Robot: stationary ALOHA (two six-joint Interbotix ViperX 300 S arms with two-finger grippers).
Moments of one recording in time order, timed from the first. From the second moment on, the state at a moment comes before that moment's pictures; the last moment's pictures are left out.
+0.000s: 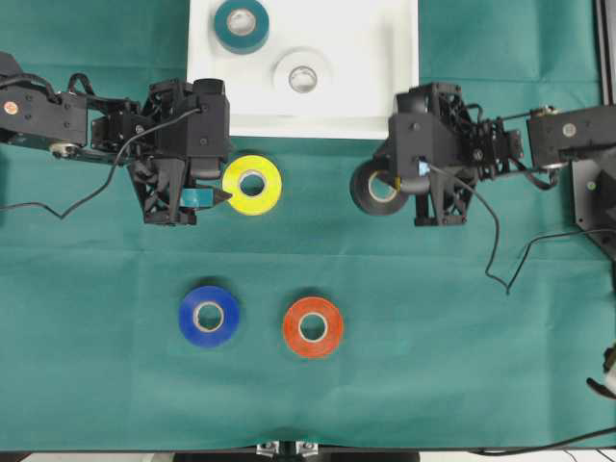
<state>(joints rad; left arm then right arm) 0.04 -0.08 0.75 -0.03 0.19 0.08 -0.02 -0.20 0.84 -0.31 0.24 0.34</state>
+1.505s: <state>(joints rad) 0.03 -0.08 0.75 -0.02 0.19 0.08 -0.35 -0.03 0.75 -0.44 0.14 0.34</state>
